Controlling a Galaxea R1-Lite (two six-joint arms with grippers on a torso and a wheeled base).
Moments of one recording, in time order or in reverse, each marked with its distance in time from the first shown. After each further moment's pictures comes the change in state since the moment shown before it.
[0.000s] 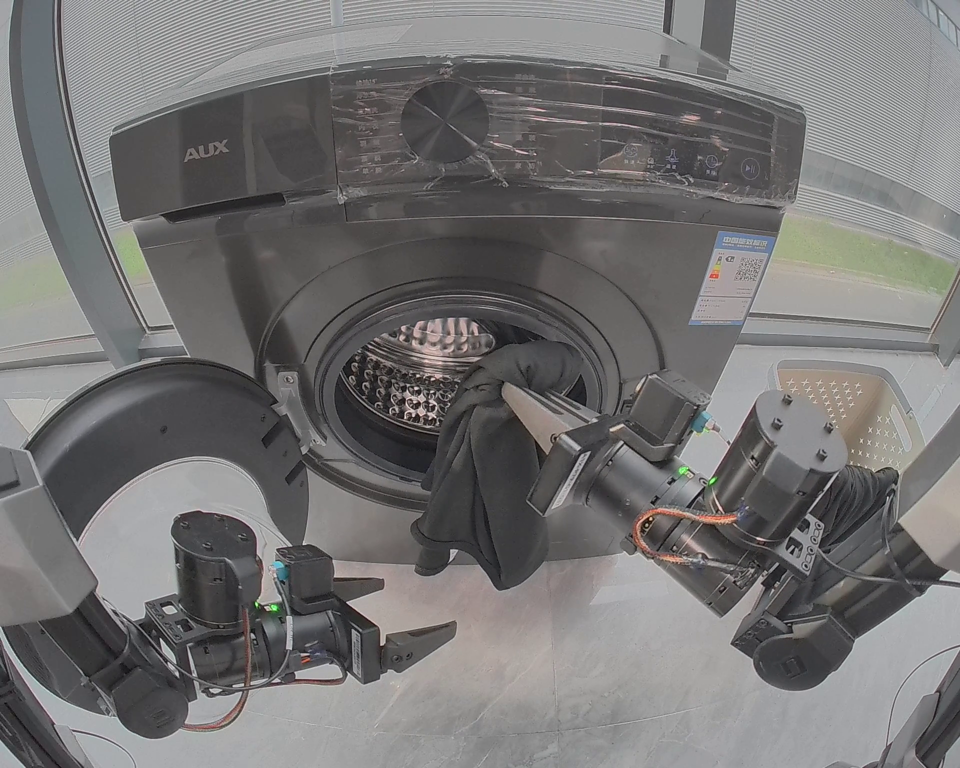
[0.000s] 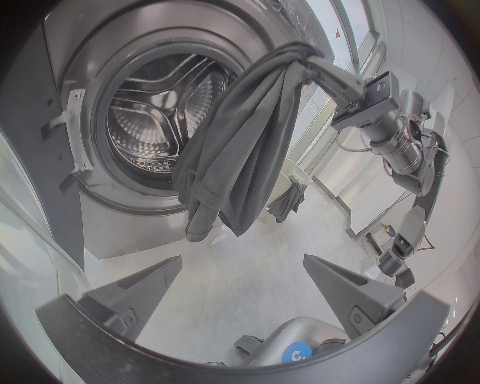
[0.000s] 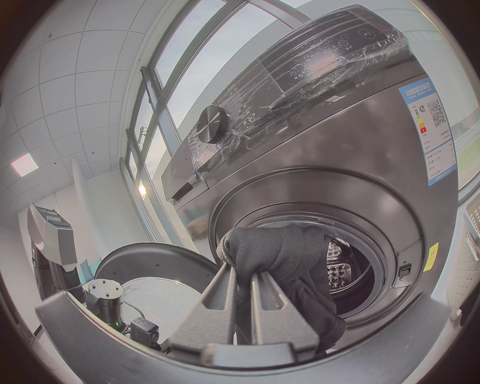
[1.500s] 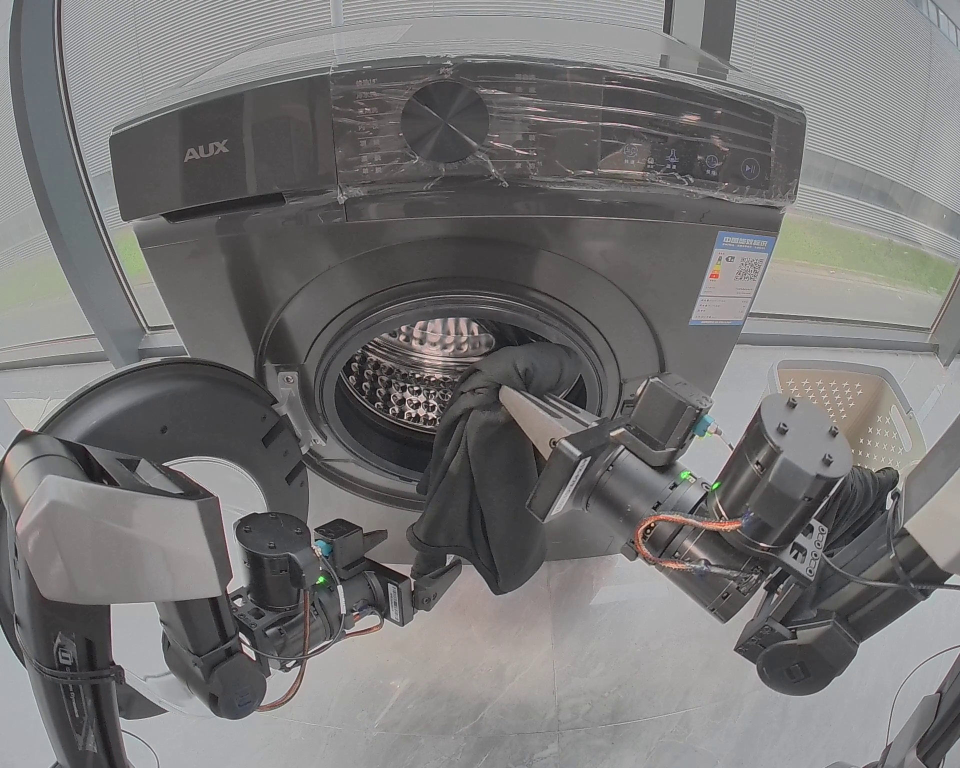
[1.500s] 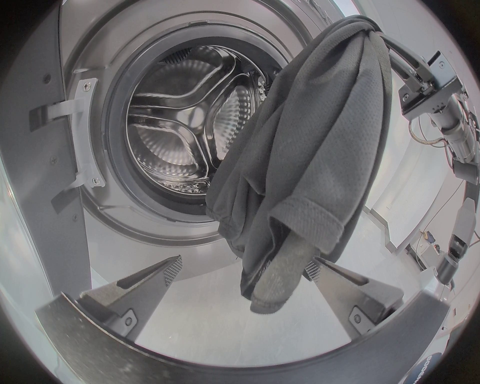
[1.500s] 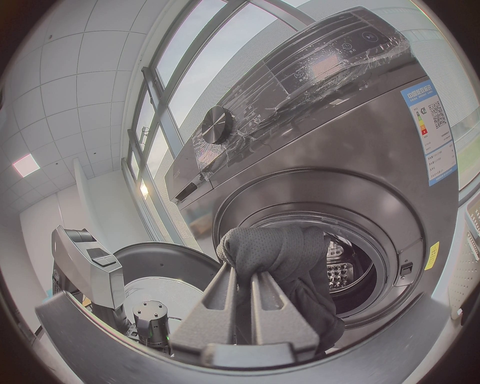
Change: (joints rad) left arm 0.047 0.379 -0.150 -0.374 0.173 0.049; right arm 0.014 -0.011 0.011 -0.002 -0.001 -0.001
